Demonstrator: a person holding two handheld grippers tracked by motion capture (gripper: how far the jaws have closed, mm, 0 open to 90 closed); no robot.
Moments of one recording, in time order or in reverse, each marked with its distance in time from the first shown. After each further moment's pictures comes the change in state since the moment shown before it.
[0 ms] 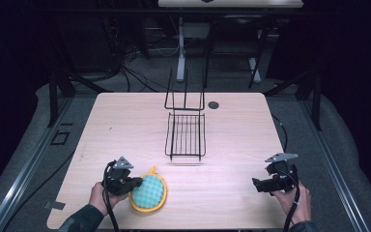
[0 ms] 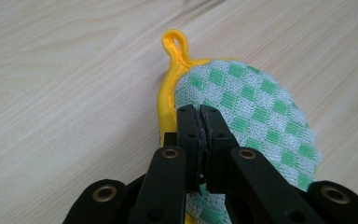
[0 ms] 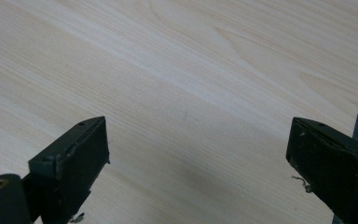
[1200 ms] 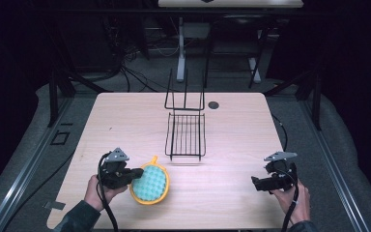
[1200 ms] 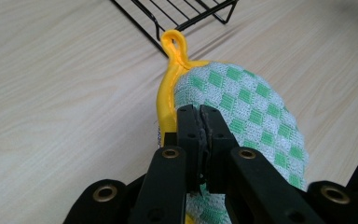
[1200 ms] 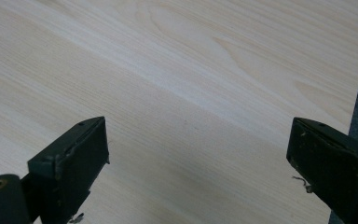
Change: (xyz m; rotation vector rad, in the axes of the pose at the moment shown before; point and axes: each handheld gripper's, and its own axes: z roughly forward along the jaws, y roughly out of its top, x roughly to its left) left arm -0.005 0.027 -0.033 -0.119 -0.027 0.035; right arm 0.004 0.005 -0.001 -0.011 -0.017 -0.011
